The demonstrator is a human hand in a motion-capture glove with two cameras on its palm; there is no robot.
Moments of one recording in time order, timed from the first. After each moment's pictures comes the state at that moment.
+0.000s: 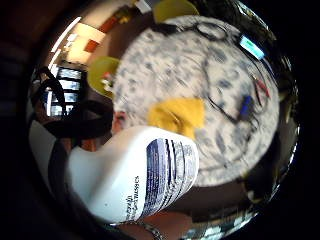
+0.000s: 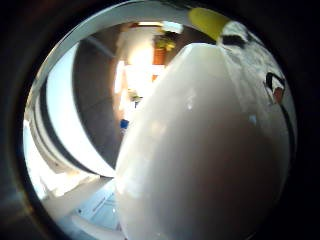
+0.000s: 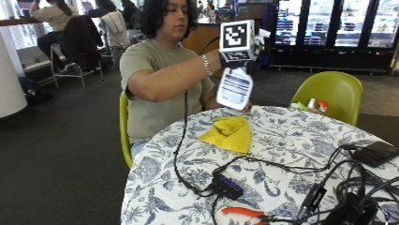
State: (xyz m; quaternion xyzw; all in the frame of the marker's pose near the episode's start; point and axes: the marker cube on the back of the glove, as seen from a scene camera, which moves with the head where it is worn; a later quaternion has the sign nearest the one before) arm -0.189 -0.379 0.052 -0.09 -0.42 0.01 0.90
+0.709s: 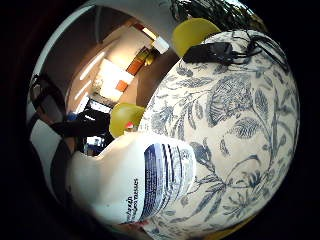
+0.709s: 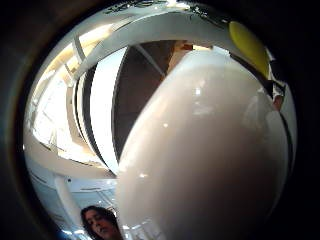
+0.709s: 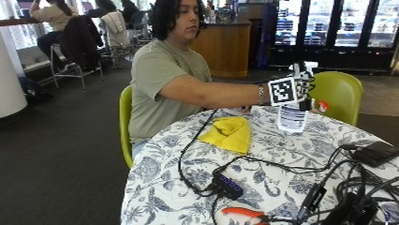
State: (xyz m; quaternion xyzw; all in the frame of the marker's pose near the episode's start) arm -0.287 -0.521 0.238 0.11 -0.54 0.02 0.84
